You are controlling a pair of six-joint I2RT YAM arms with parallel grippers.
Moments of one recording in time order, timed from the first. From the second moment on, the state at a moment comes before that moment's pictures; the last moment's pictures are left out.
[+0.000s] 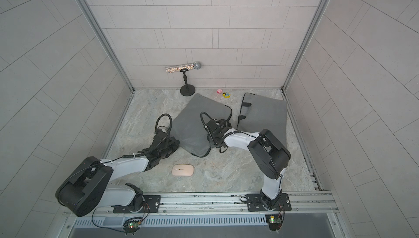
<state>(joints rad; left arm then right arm) -0.49 1.35 0.37 0.24 -0.04 -1.06 0.72 1.75 1.01 -0.40 0.23 0.48</state>
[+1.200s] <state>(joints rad) -0.51 0.87 0.24 -0.11 -0.26 -1.14 0.85 1.91 1.26 -0.42 0.21 0.51</state>
